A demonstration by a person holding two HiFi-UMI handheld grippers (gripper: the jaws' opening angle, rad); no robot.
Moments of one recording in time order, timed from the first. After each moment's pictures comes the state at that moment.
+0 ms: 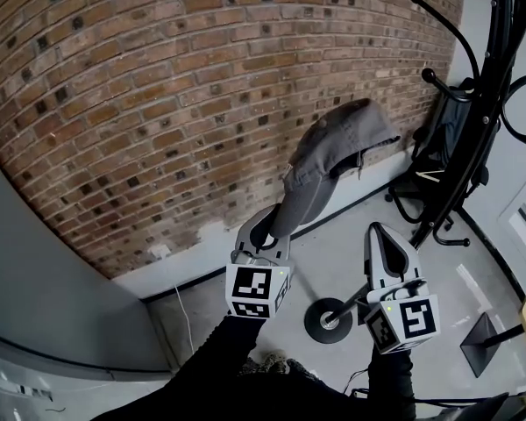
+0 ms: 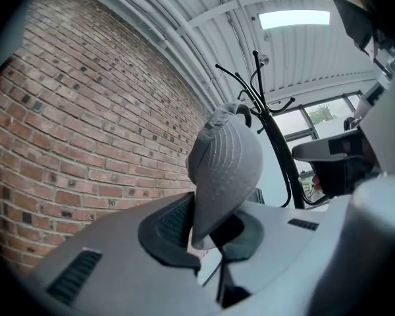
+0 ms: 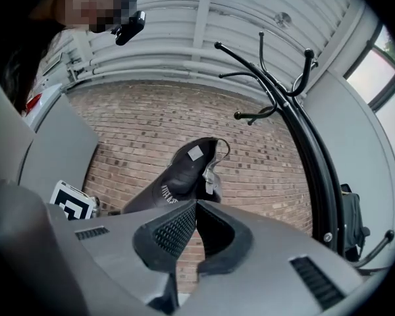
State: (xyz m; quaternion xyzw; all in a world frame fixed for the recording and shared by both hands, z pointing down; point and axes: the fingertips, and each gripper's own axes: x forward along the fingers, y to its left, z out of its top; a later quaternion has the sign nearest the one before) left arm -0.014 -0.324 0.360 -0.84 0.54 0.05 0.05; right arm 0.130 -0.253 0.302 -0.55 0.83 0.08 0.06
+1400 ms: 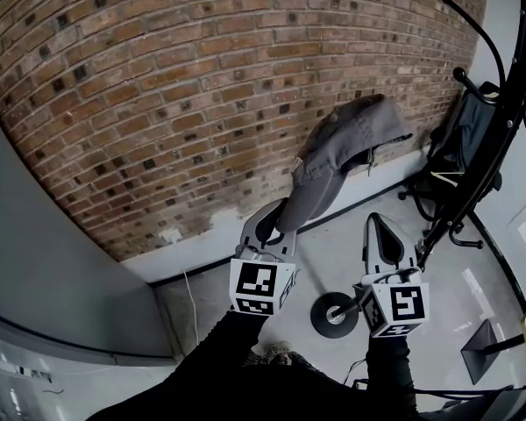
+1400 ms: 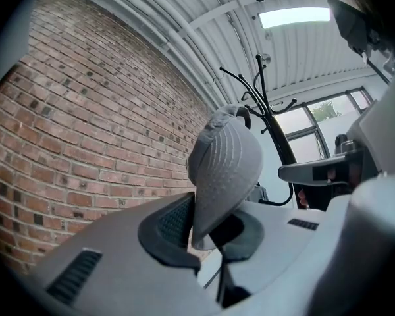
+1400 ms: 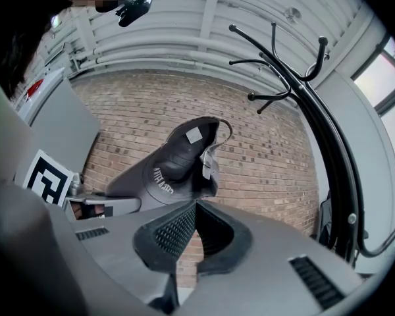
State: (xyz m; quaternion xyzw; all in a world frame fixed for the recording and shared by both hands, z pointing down) left arm -0.043 -0.312 0.367 -0.83 0.56 0.05 0.05; right arm 0.101 -0.279 0.338 -0.55 0.83 0.08 0.02
